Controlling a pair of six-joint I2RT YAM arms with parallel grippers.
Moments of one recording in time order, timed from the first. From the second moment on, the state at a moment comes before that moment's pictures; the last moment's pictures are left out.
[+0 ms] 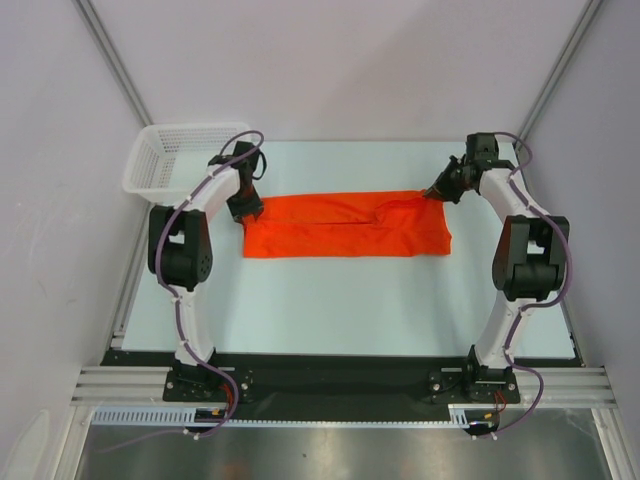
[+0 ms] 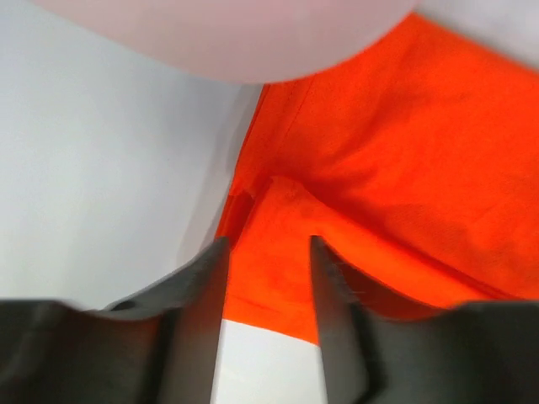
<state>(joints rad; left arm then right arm) -0.19 2.07 1.69 -0.90 -0.24 -0.62 -0.02 1.93 1.56 -0.55 -0.34 0.62</state>
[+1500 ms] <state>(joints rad) -0.17 1.83 1.26 -0.62 -0.17 -0.55 -0.03 1.99 1.58 -0.49 -0.41 0.65</state>
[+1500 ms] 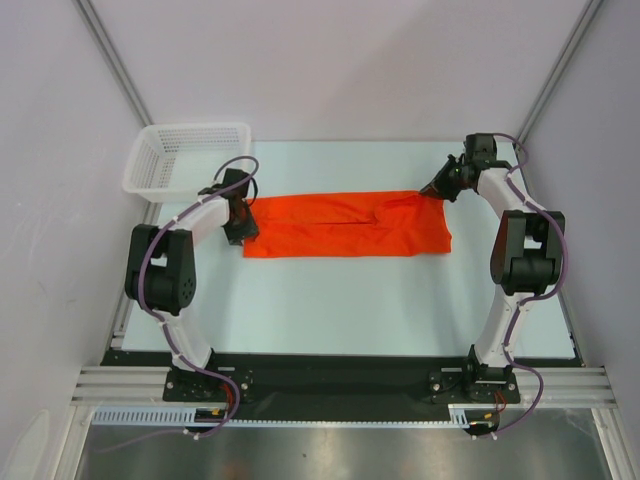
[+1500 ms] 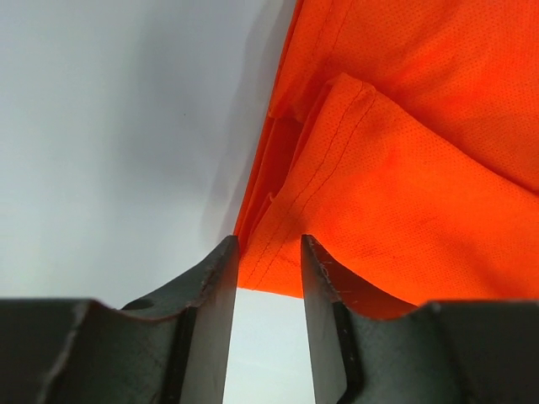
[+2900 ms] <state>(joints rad) -0.16 1.77 1.14 -0.63 -0.17 -0.62 -0.03 2.03 1.59 -0.45 -0.44 0.66</state>
